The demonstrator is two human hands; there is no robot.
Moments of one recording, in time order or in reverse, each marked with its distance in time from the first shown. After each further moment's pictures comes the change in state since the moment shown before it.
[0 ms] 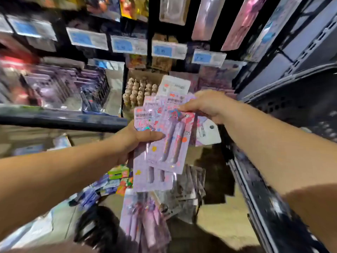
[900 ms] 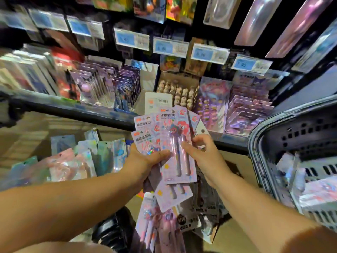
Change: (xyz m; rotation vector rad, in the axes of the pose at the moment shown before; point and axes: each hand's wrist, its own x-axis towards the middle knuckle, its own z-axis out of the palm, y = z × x) left_hand -0.033 -0.065 -0.020 -0.280 0.500 0.054; right_hand -0.032 0.076 0.124 0.295 0.085 -0.089
